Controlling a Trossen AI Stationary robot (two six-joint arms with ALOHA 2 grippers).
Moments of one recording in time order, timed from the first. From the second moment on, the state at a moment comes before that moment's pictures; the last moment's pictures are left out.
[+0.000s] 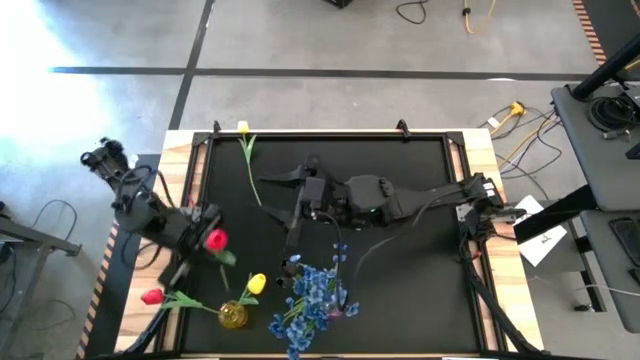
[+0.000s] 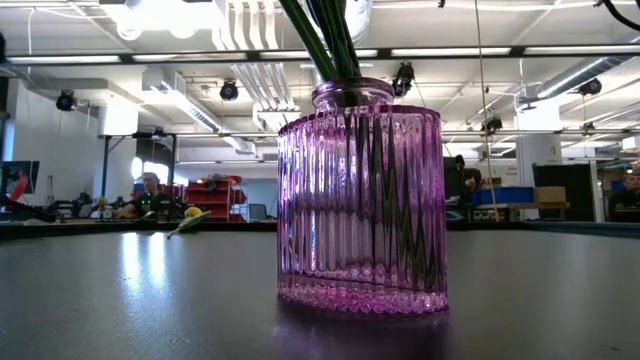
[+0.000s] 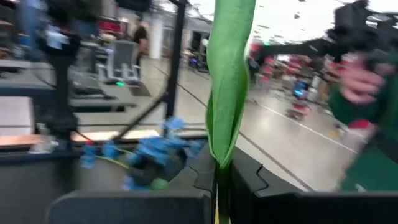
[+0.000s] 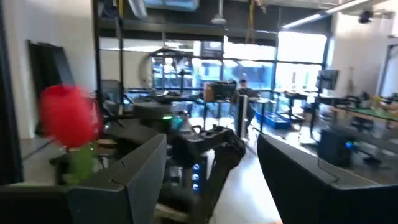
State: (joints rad) left arm -0.81 0.70 0.76 0.01 -0.39 -0.16; right arm 0.22 1.93 2.04 0.13 0.38 -0.13
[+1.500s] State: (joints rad) left arm -1.10 1.02 0.49 0.51 -0.66 -0.26; right arm 0.22 1.90 2.04 0.04 0.45 -0.11
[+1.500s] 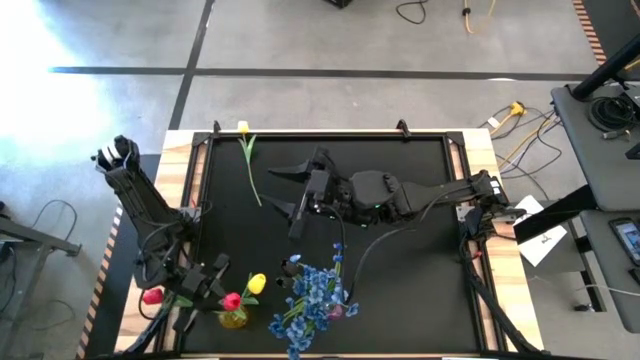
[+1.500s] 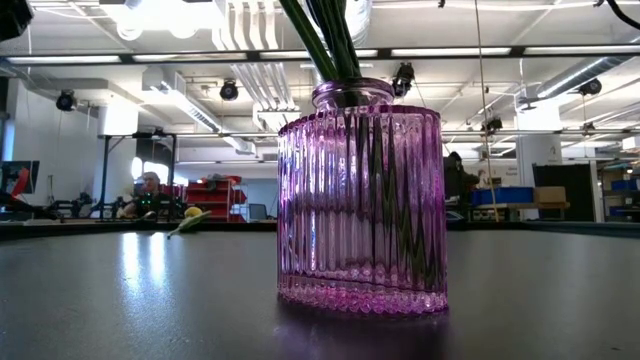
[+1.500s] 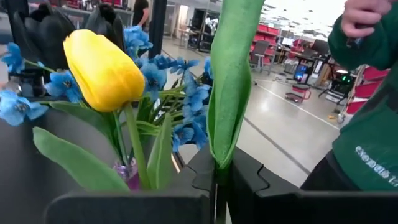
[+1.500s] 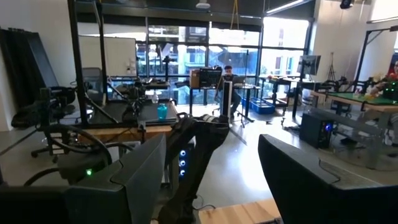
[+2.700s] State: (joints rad) left arm -1.00 0.83 0.87 -1.52 -1.11 -1.87; right arm 0.30 1.82 2.04 -0.06 0.45 -0.11
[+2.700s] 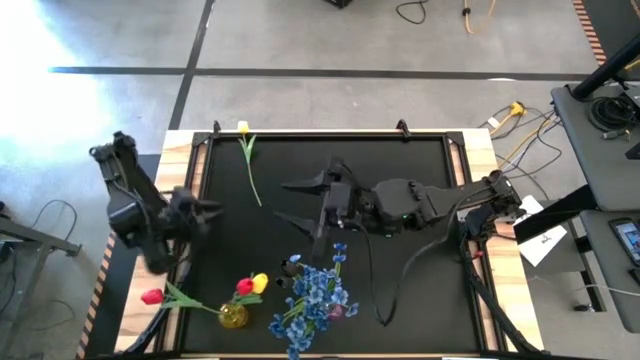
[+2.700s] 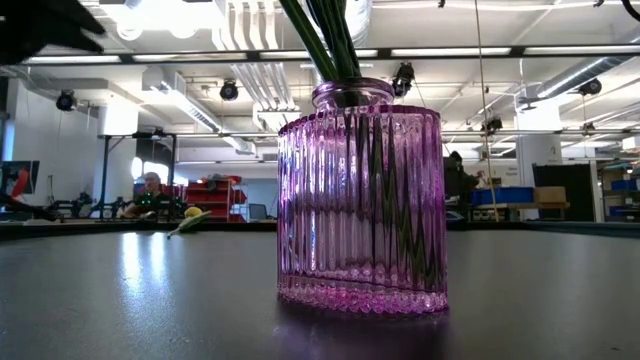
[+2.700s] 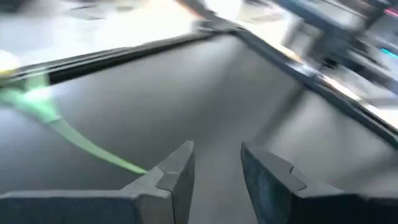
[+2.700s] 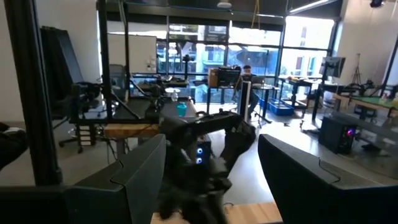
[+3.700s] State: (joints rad) left arm 0.69 1.09 0.61 -0.57 -0.27 -0.76; right arm 0.42 1.82 2.04 -0.14 0.51 0.05
